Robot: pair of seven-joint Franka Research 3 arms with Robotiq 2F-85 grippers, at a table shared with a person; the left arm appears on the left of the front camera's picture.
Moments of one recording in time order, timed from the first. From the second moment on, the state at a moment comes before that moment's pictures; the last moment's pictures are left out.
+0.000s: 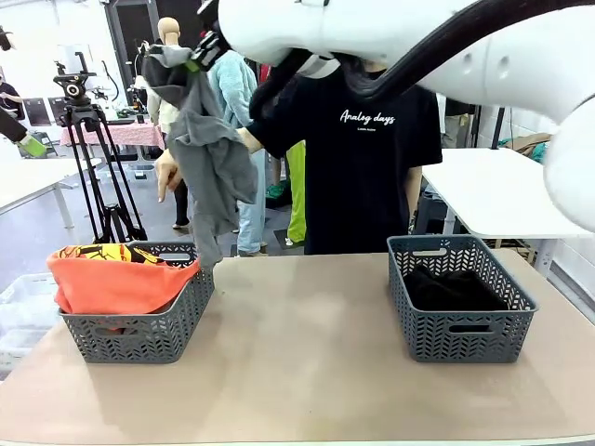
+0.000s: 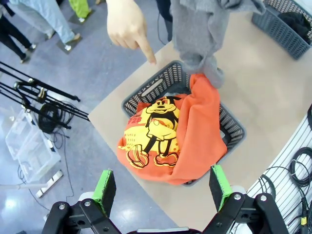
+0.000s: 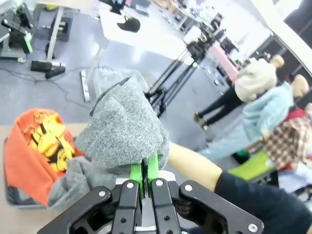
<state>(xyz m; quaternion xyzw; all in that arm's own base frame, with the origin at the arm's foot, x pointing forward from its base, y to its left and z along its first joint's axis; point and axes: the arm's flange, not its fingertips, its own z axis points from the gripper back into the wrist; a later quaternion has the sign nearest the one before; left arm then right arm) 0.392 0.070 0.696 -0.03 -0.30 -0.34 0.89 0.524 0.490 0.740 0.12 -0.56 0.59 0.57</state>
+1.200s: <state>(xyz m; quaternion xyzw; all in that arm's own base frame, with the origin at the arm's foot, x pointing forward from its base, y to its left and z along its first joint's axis) 0.392 0.070 0.696 -0.03 -0.30 -0.34 0.89 0.529 0.543 0.713 0.19 -0.59 0.60 0.51</state>
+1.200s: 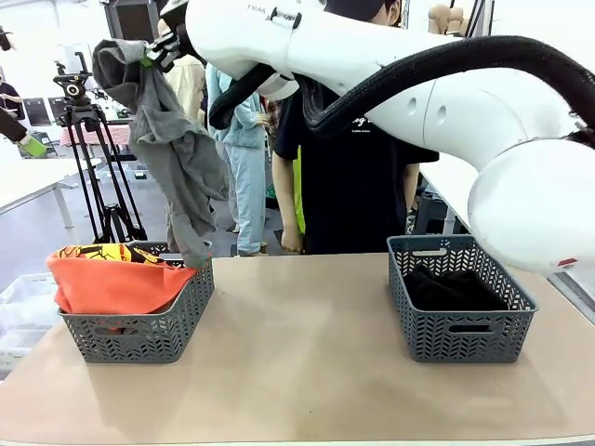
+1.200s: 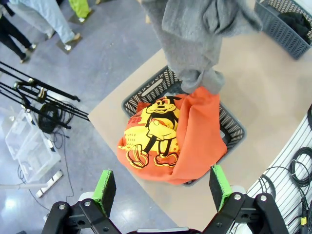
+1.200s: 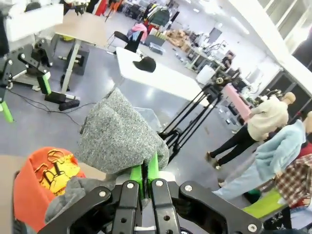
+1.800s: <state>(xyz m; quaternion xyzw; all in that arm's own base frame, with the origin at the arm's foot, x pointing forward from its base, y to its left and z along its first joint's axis) 0.392 0.070 0.696 -0.03 -0.30 -0.34 0.89 0.539 0.625 0.561 0.32 -0.50 0.61 0.52</state>
